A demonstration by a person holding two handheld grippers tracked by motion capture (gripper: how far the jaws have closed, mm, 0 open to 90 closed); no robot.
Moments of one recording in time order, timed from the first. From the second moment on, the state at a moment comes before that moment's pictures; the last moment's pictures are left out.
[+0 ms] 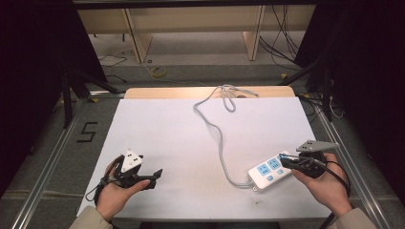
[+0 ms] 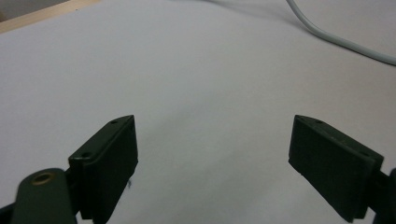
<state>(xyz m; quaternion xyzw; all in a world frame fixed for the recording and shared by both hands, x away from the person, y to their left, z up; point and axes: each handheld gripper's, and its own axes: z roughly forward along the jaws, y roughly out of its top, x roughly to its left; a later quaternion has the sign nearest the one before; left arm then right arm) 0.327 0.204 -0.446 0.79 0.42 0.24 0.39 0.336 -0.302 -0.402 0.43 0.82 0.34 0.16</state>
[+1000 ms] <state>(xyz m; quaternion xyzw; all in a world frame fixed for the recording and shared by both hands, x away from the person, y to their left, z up) 0.327 0.202 -0.446 0.79 0.41 0.23 0.39 0.341 -0.279 -0.412 0.41 0.86 0.30 0.11</state>
